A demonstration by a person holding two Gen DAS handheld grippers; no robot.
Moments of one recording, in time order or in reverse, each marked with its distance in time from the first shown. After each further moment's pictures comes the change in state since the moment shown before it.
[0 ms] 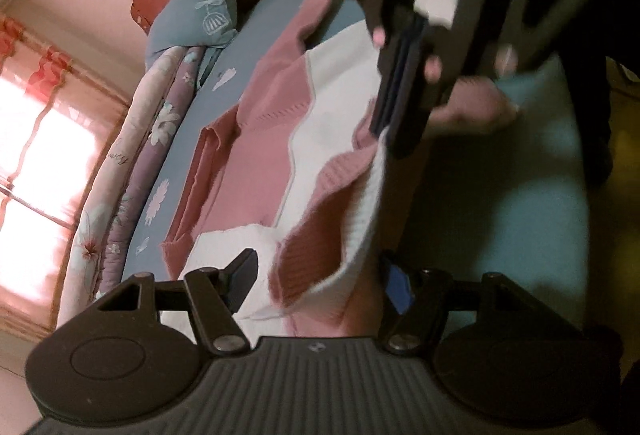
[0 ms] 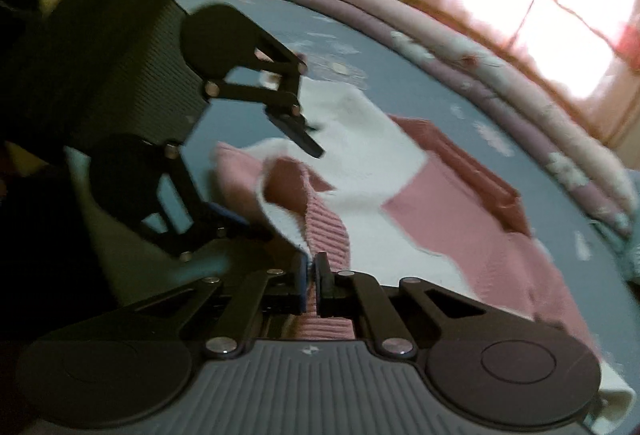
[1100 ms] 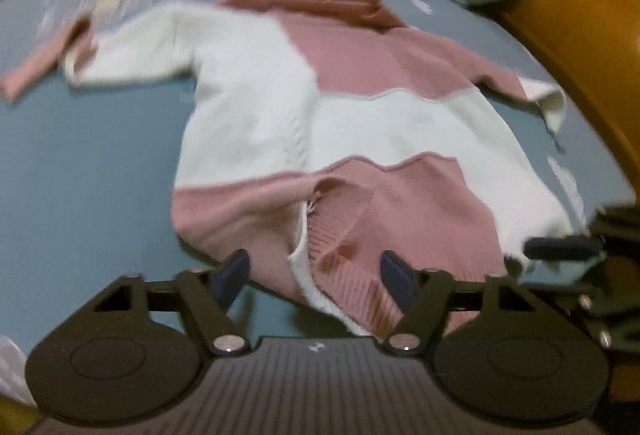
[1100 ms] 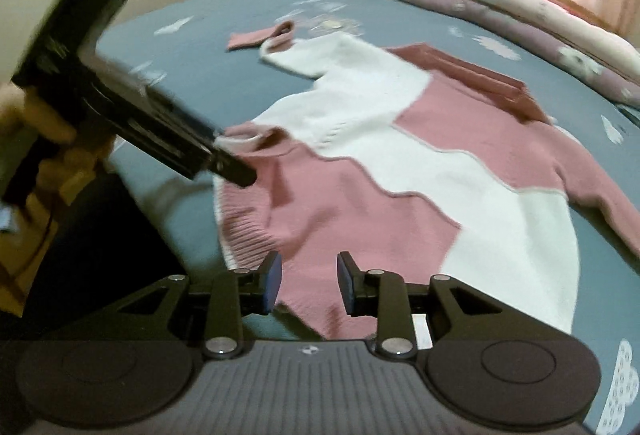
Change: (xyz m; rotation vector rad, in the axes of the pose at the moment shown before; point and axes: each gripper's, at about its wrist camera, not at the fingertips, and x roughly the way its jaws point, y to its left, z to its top) left arm -0.001 0.040 -0.065 -1.365 0.237 -0.224; right arm -0.018 -0.010 -0.047 0.306 0.071 0.089
